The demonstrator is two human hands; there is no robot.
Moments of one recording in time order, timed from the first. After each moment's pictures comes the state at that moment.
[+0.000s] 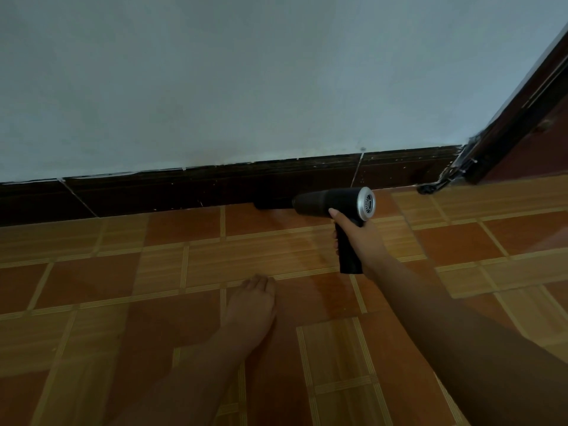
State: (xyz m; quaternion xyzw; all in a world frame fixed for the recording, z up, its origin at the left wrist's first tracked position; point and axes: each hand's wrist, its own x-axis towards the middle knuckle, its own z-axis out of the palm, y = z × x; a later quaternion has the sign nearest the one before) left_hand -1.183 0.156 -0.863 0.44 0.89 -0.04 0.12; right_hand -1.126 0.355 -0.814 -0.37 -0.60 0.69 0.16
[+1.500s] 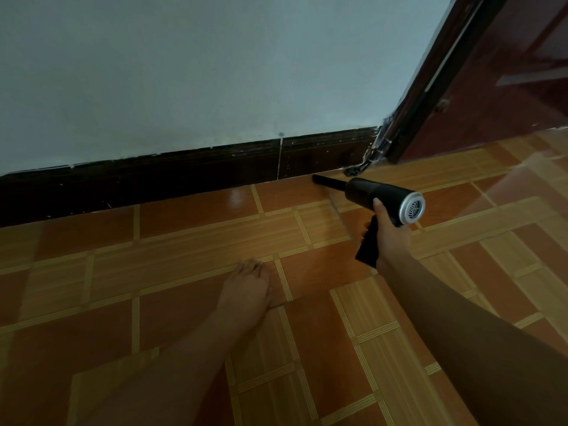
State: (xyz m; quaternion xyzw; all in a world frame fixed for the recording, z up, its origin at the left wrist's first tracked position) left_hand -1.131 0.260 -0.874 0.52 0.85 -0.02 0.13; right_hand -1.009 0.456 -0.819 -0.52 -0.45 0.62 0.38
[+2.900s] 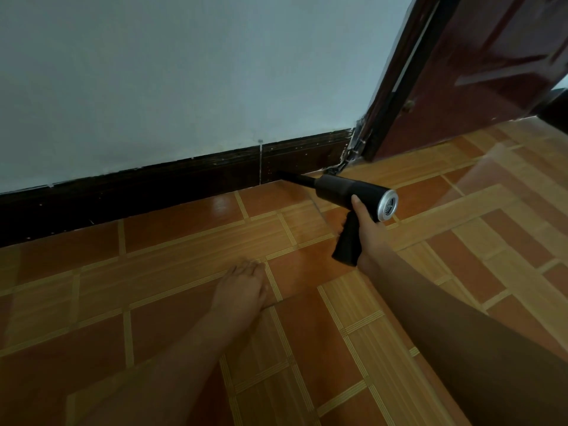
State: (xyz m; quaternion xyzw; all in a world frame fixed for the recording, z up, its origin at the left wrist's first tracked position) left_hand -1.130 0.261 -0.863 0.54 0.83 0.03 0.13; right_hand -1.004 0.437 -0.798 -0.51 -0.39 0.69 0.33
